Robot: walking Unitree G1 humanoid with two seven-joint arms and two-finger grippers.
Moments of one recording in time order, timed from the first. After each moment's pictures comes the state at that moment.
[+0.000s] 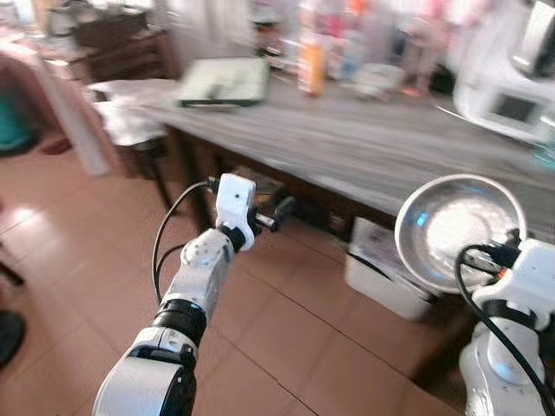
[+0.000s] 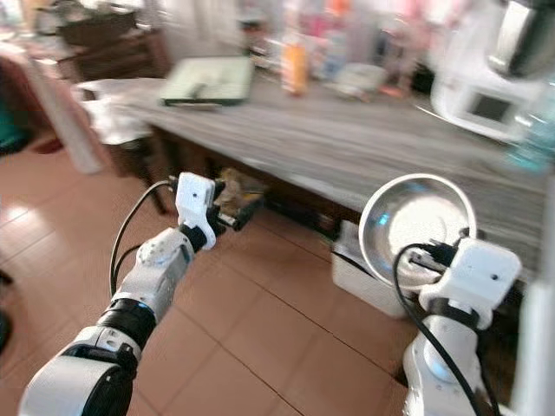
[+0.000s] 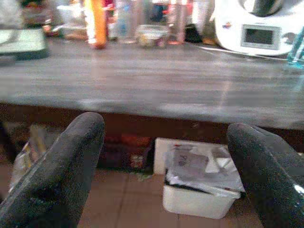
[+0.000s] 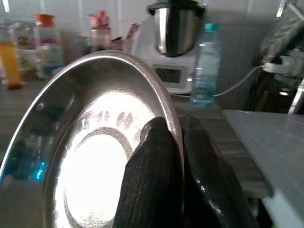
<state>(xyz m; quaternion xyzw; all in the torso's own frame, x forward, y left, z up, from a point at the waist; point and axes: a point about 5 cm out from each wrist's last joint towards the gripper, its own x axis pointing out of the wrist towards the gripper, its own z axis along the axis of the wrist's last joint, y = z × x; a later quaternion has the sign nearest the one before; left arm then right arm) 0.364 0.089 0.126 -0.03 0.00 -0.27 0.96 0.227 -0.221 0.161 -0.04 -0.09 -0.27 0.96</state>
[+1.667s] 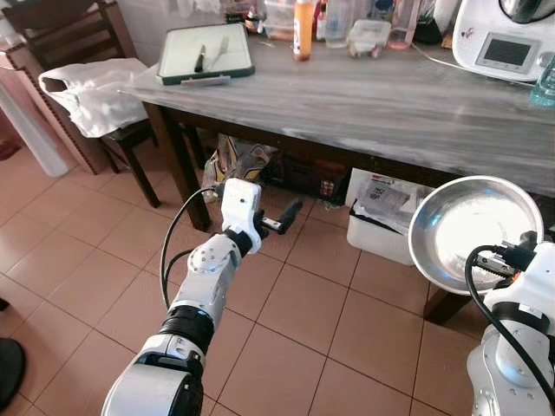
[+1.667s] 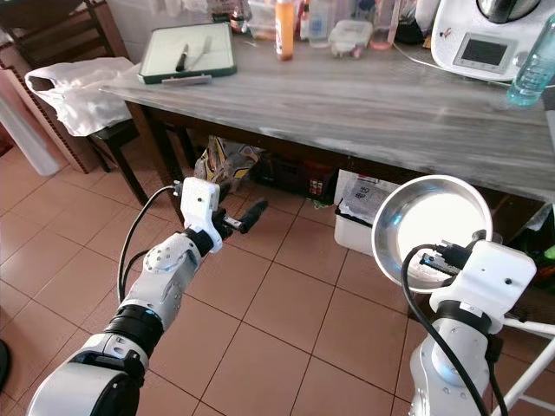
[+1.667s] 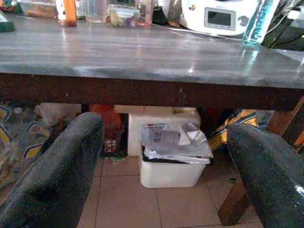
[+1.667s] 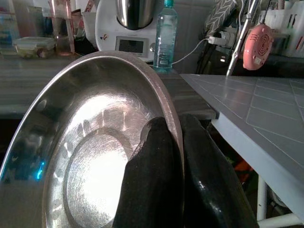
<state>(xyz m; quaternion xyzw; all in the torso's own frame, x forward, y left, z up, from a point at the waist) 0.357 0.075 0.125 -0.05 -0.03 -0.28 0.96 0.221 -0.227 0.162 -0.04 -0.09 -0.29 0.95</state>
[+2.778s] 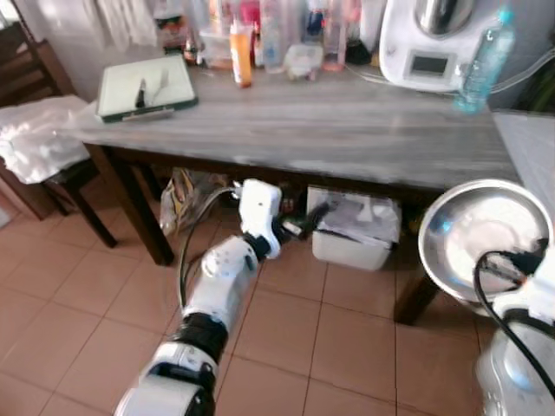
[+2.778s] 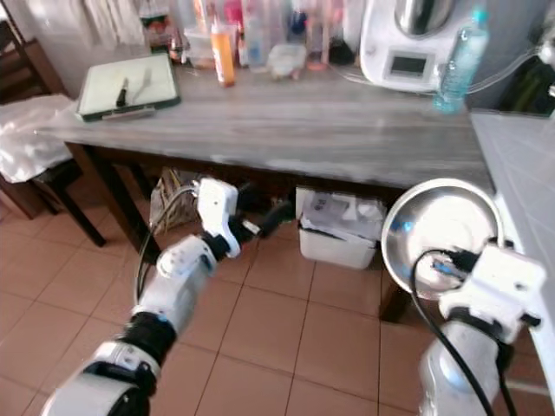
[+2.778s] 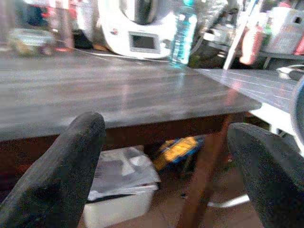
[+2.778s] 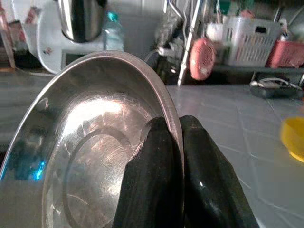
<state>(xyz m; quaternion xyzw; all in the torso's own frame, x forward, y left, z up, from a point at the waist) 0.348 0.056 0.131 -0.07 -0.05 -0.34 0.94 0.217 -0.234 0.163 -0.06 -0.09 -0.30 0.95</state>
